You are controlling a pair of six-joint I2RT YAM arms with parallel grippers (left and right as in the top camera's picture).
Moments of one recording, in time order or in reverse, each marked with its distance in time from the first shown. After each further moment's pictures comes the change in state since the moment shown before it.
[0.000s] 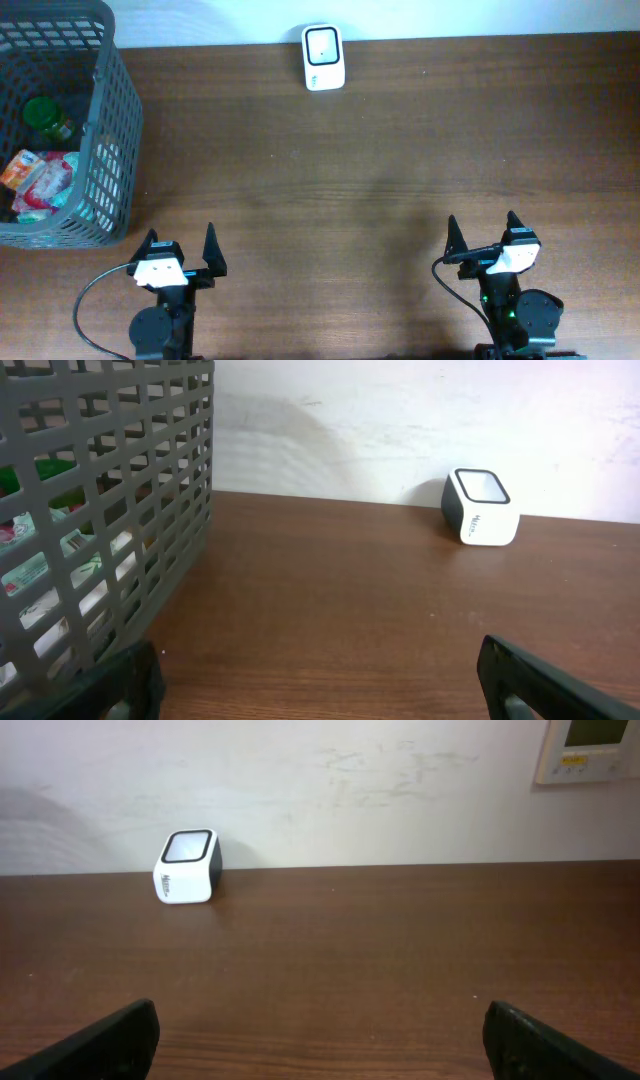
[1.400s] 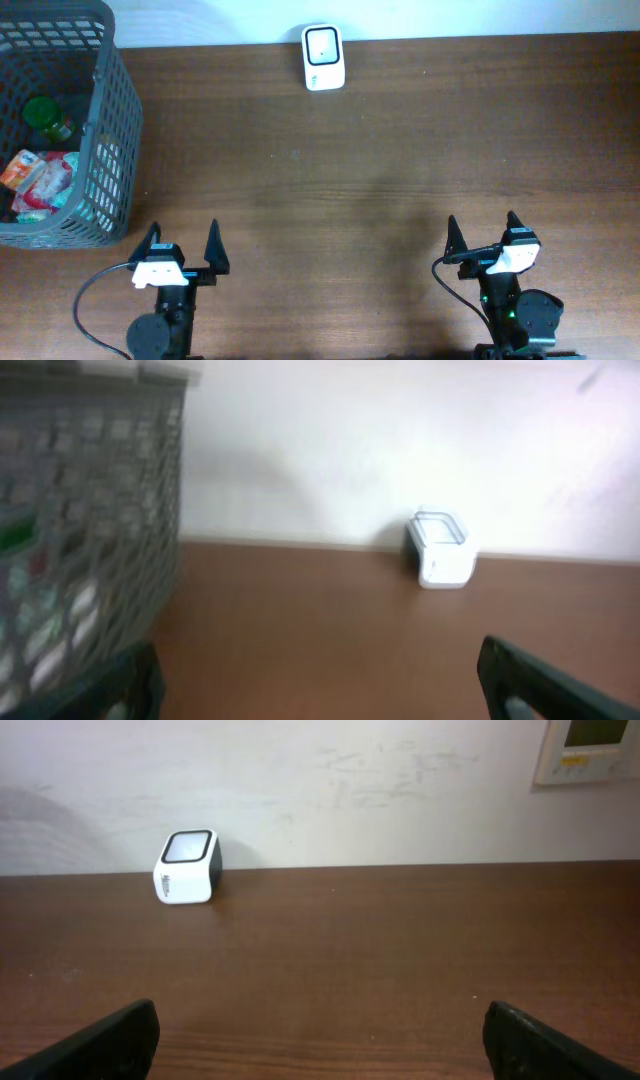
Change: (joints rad) left arm 0.000 0.003 -0.005 0.124 0.077 -0.019; right arm 0.000 0.000 0.000 0.000 0.000 0.000
